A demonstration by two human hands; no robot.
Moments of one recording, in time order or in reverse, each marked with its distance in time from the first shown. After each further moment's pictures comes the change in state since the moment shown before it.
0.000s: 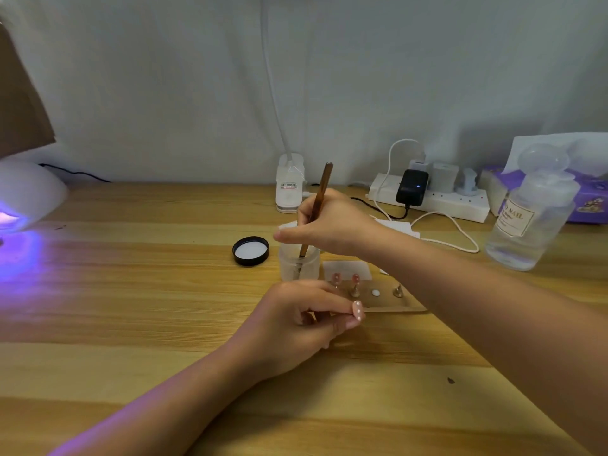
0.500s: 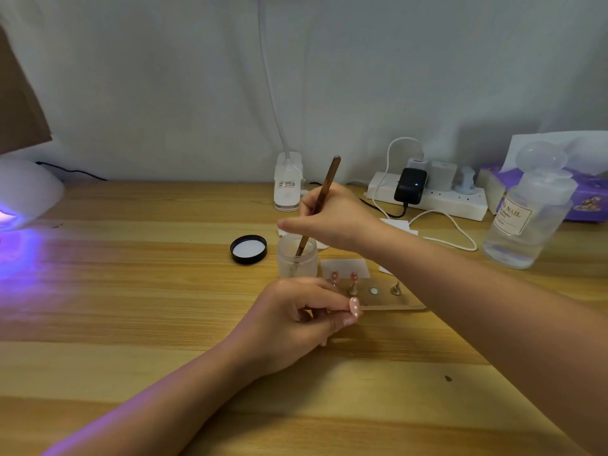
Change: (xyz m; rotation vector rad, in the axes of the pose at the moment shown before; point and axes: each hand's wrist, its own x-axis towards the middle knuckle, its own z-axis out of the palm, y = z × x) left_hand 0.001 0.003 0.000 -0.043 -0.004 -0.053; right_hand 0.000 0.001 -0.002 0.064 0.056 -0.017
